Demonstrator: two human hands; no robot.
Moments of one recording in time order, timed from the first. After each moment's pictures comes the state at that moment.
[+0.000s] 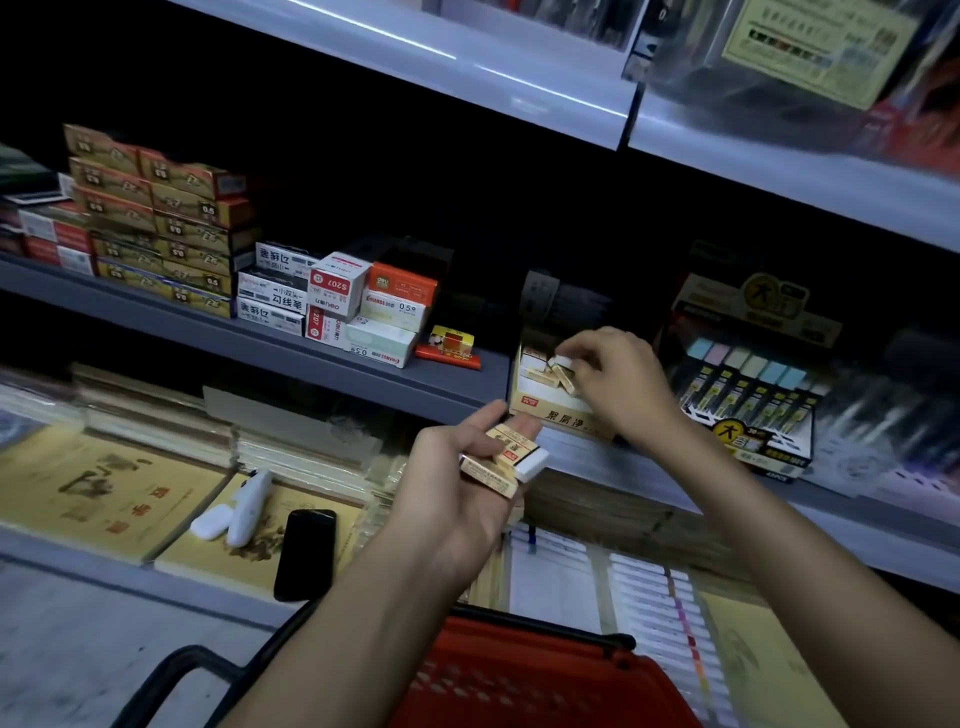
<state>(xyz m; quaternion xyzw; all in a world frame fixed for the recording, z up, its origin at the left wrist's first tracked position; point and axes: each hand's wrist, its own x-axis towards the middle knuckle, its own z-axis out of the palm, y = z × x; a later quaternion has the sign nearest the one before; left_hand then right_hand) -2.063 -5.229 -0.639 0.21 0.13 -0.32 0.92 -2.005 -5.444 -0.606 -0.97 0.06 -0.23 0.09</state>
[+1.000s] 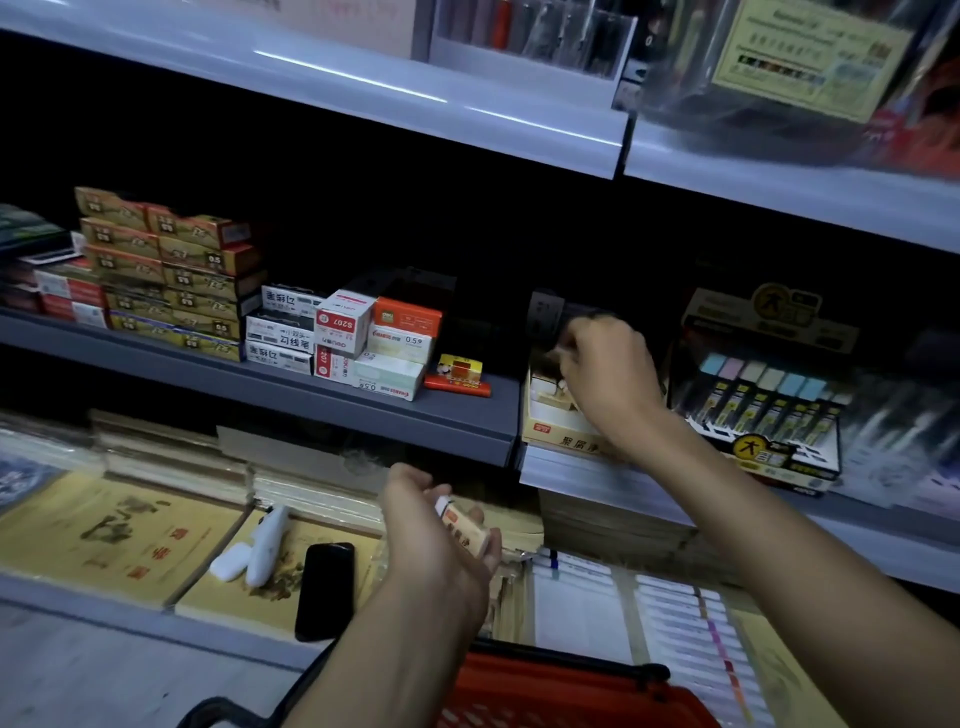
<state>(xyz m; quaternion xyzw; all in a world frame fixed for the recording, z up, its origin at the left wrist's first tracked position) -2.062 -5.220 -0.637 0.27 0.31 -0.23 0.88 -1.980 -5.414 -0.590 -0.96 0.08 -0.28 0.00</state>
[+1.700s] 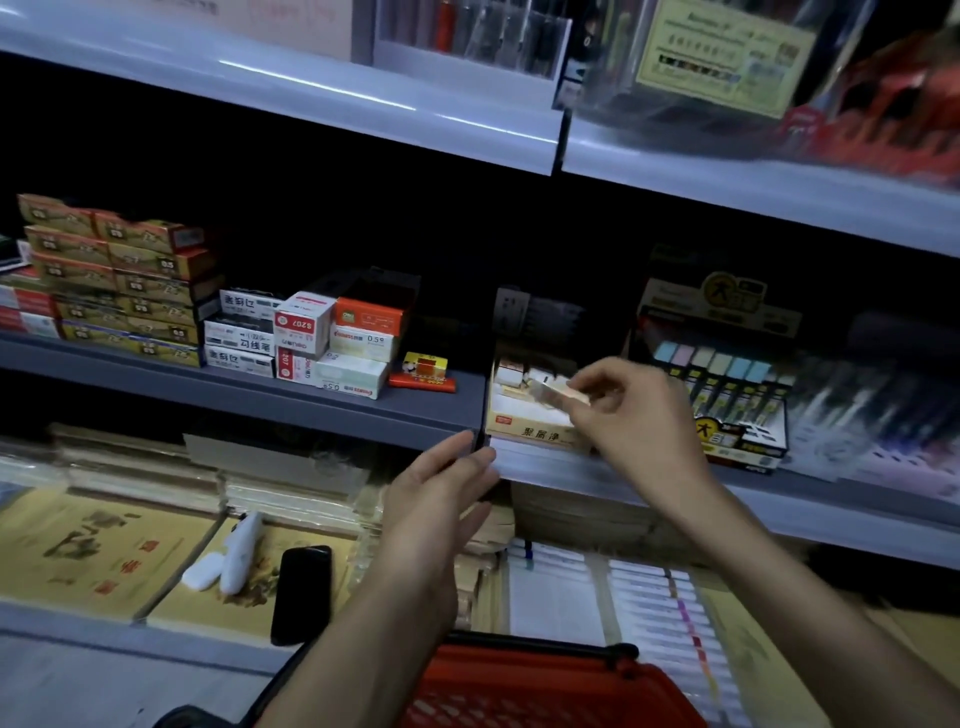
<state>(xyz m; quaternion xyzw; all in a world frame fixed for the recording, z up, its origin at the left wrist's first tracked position) -2.072 -5.232 -0.646 0.51 0.03 -0.20 0.84 -2.080 -5.417 -0.591 -0.91 0.13 -0.30 0.24</state>
